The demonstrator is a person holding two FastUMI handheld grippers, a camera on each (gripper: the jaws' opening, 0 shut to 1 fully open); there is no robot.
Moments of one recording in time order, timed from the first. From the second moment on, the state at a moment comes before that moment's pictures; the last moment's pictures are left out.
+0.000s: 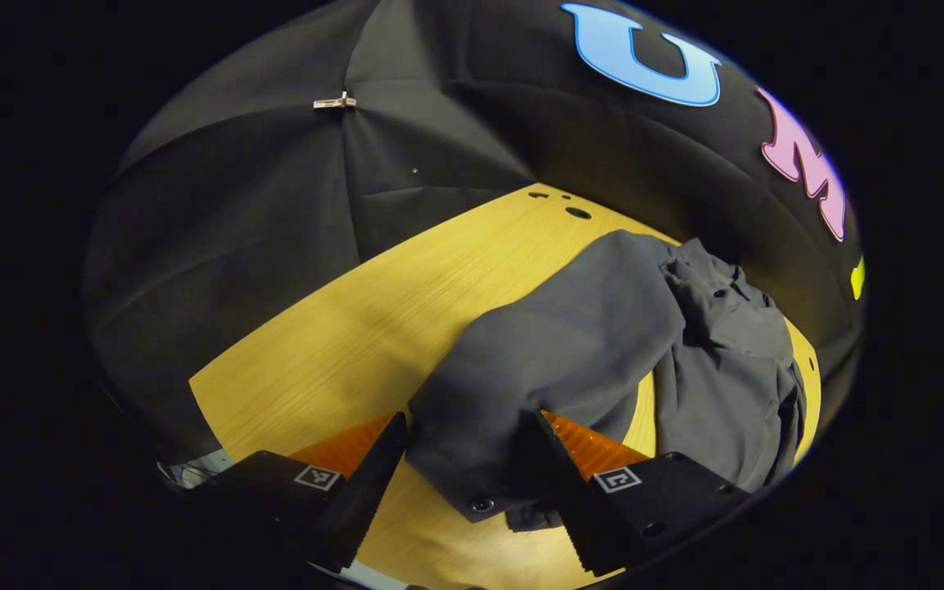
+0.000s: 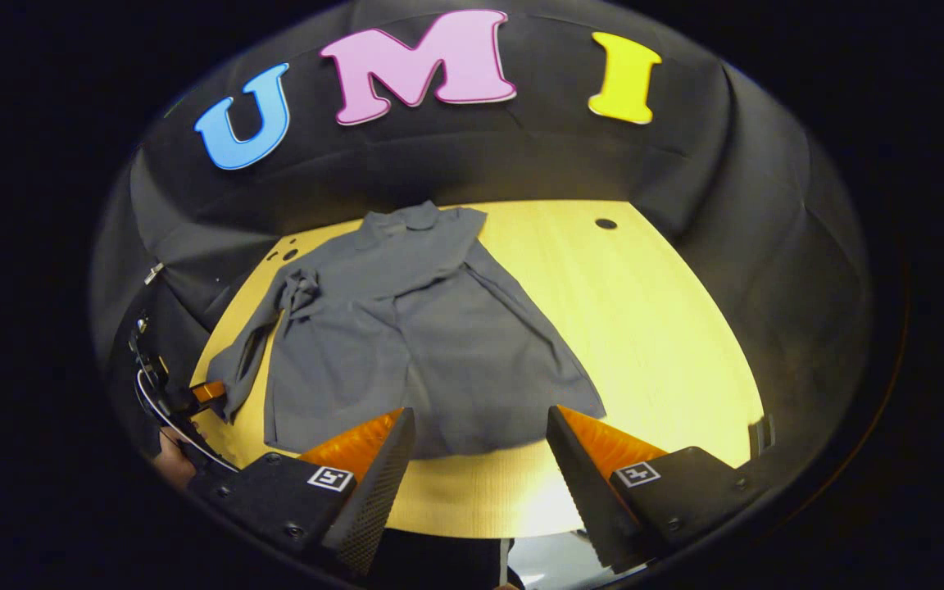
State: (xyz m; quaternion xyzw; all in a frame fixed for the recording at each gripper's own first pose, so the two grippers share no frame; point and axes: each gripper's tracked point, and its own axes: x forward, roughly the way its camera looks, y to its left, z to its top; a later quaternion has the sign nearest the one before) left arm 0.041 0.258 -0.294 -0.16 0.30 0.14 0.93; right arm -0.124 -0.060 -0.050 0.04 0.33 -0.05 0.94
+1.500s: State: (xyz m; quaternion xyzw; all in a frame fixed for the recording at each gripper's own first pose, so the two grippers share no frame) left arm 0.122 0.169 -0.134 -0.20 0.20 0.06 0.96; right arm -0.069 -0.109 -0.074 0.06 0.32 -0.03 0.94
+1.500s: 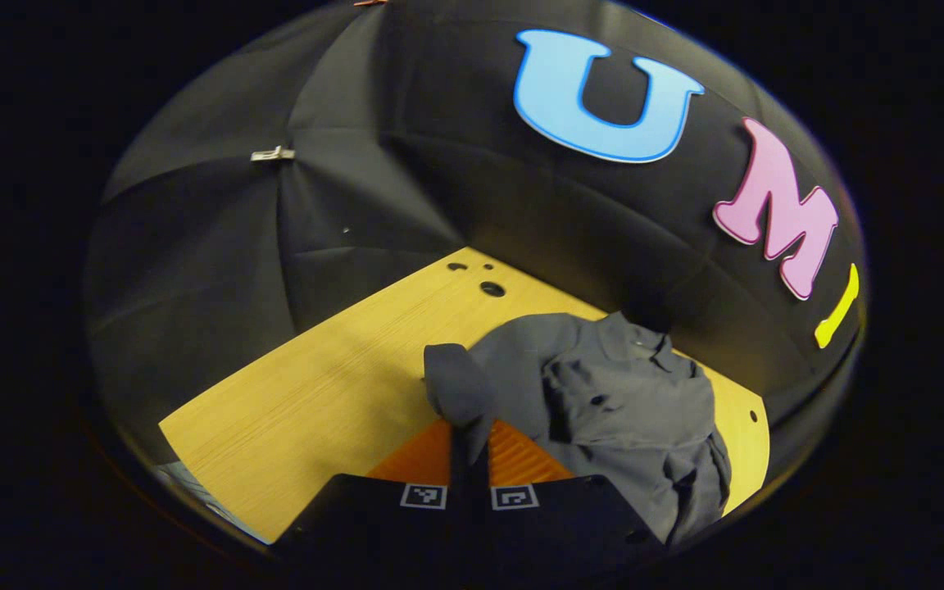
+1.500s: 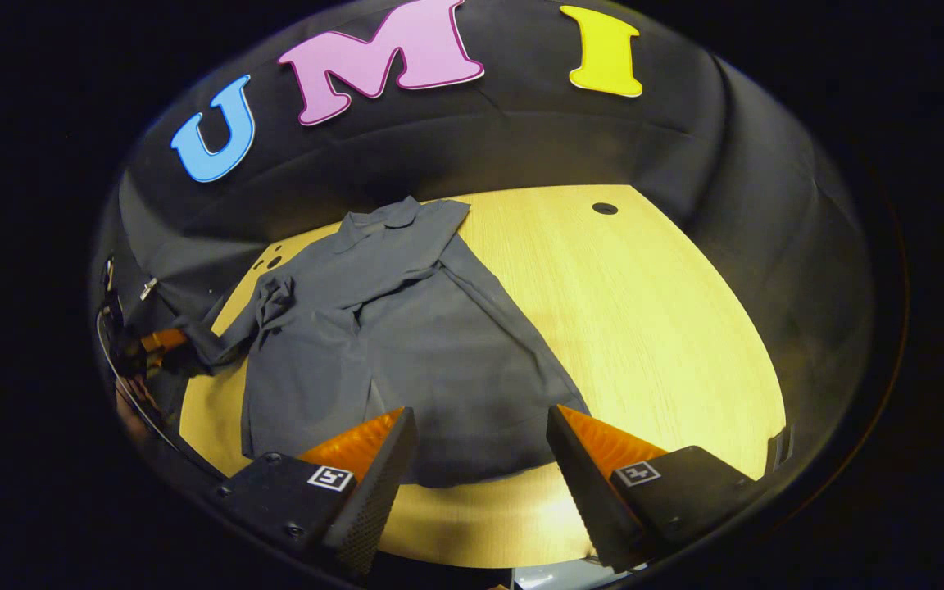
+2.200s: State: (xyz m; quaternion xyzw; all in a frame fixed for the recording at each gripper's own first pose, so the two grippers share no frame) left arm 0.217 -0.079 -0.077 -0.18 0.19 -0.14 0.95; right arm -0.054 -0.157 -0.081 0.09 0.32 -0.06 0.94
